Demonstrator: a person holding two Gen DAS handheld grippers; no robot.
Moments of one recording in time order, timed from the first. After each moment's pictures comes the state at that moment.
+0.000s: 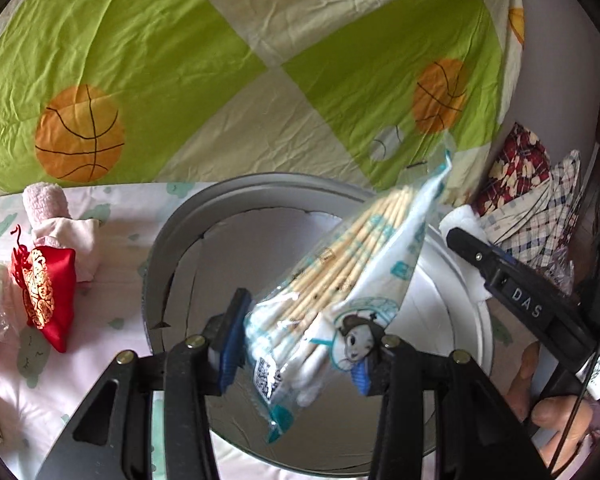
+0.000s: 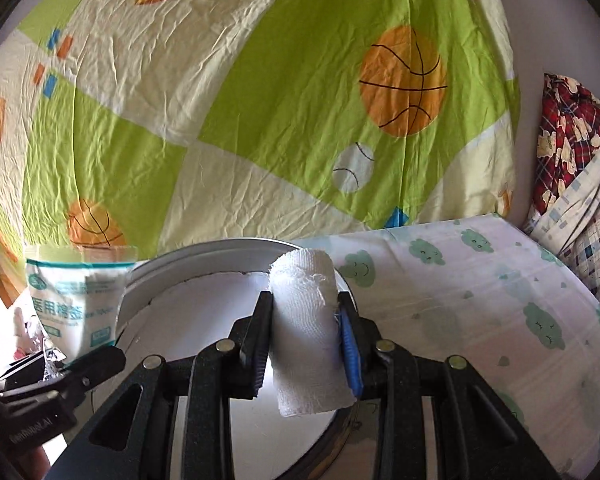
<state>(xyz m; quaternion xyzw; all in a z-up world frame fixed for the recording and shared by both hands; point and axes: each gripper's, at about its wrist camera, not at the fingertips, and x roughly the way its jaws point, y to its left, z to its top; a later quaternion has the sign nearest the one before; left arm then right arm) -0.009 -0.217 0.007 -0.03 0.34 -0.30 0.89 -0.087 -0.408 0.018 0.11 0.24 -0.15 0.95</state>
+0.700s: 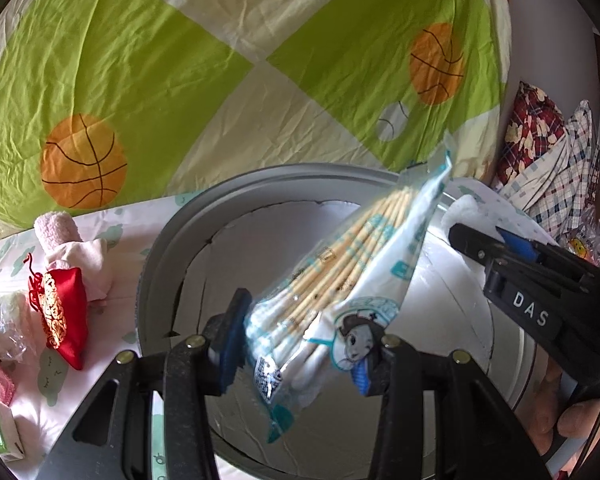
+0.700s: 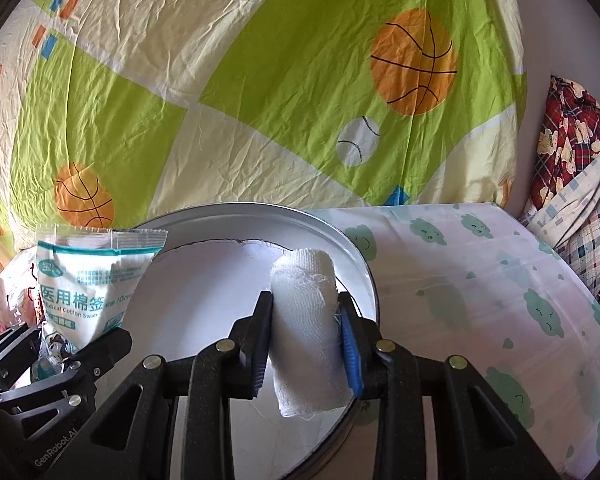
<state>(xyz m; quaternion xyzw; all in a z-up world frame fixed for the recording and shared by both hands) -0.011 -0.237 -0.008 0.07 0.31 -0.27 0.91 -0.077 -0.393 0.002 0.08 0.28 -0.17 0.94</state>
